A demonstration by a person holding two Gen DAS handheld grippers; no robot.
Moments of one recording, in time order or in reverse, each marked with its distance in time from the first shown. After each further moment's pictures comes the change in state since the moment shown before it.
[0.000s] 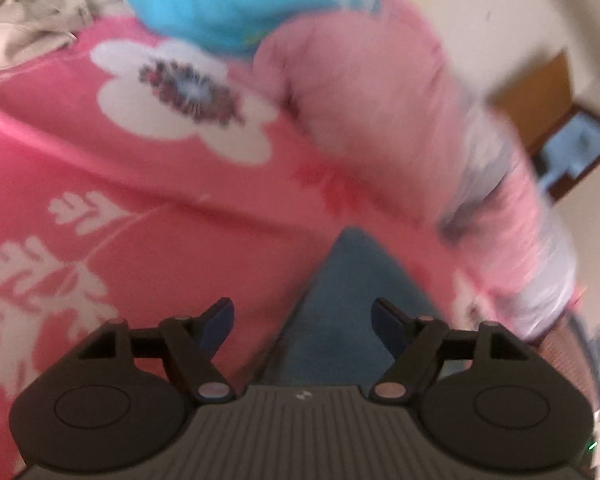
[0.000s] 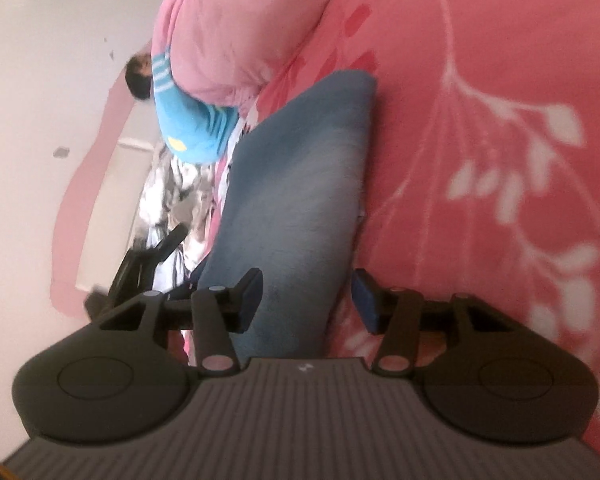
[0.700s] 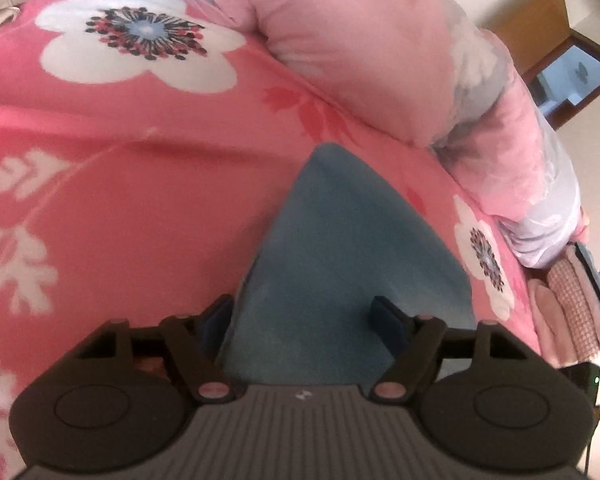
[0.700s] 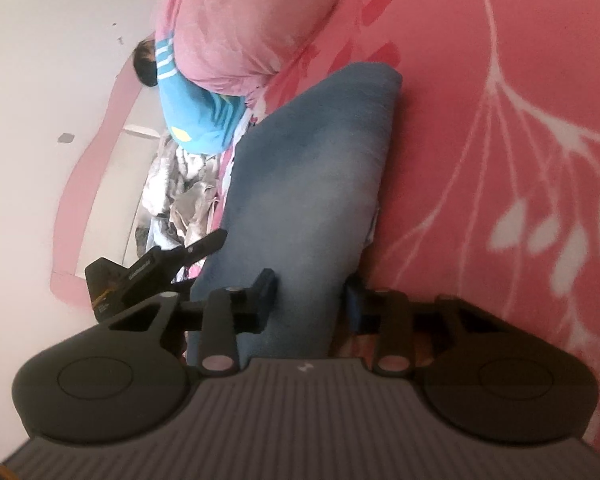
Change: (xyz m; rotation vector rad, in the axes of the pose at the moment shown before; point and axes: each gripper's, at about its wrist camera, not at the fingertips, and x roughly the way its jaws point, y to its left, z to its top) left arm 0.020 -0.024 -0.016 0.083 0.171 -0.019; right arm 0.021 -0.007 0.020 -0.036 0.029 0.038
